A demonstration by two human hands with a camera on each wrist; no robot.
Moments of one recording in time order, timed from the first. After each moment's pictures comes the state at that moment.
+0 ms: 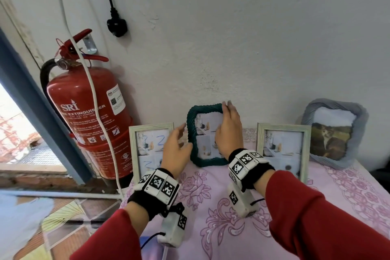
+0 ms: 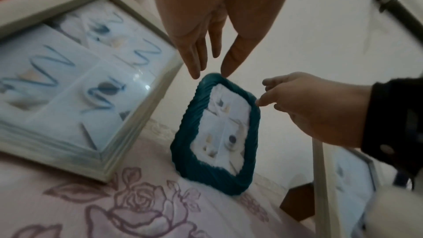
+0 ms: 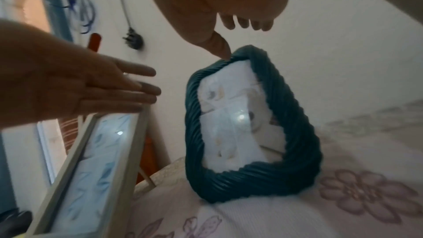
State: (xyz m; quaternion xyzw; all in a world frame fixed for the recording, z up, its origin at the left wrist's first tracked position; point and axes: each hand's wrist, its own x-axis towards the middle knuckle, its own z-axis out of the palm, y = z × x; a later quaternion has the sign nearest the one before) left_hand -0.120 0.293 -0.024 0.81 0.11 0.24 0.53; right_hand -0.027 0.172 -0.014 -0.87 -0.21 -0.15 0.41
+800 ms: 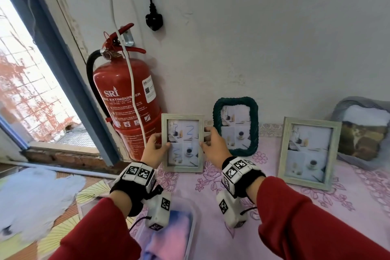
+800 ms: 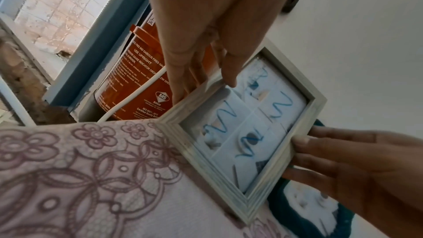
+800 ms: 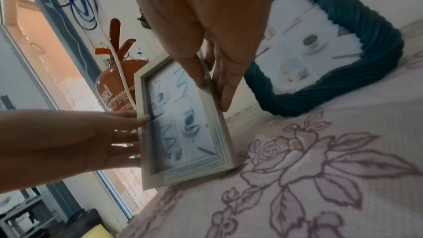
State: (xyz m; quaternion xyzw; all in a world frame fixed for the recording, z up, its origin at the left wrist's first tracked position) left_hand -0.193 0.392 -0.036 0.78 0.28 0.19 0.52; right_hand -0.100 0.236 -0.041 -0.78 -0.25 0.12 0.55
